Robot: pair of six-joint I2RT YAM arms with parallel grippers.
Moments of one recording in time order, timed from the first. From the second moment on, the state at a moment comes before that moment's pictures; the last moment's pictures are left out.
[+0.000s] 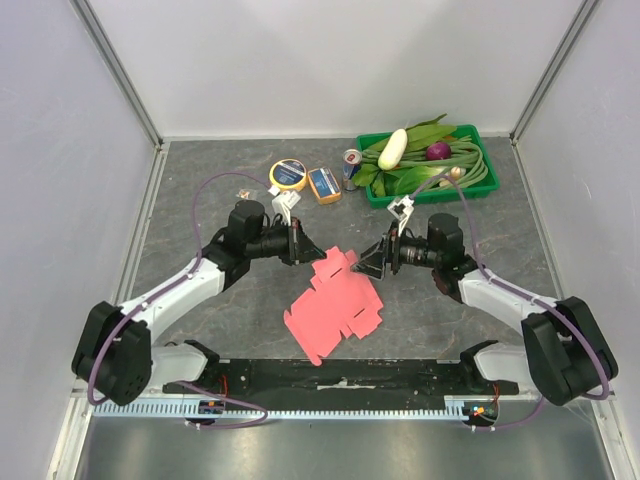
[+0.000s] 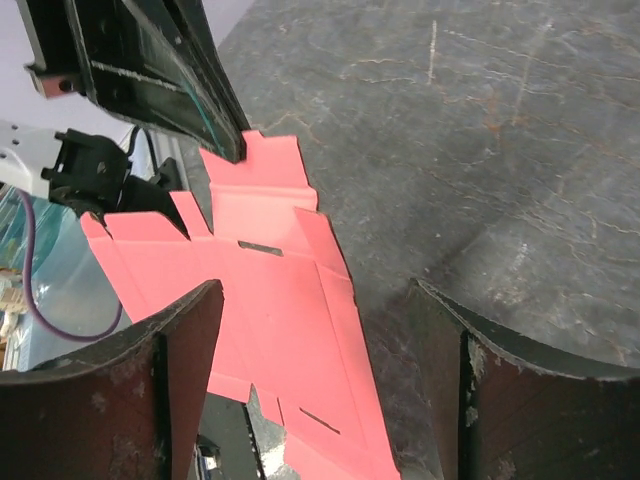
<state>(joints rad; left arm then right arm) -0.51 1.26 0.73 0.07 0.63 -0.51 0.40 1.26 0.54 0.37 -0.82 0.39</state>
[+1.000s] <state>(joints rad) -0.46 1.01 0.75 0.03 0.80 -0.58 0.44 1.33 0.34 1.17 -1.02 0.73</state>
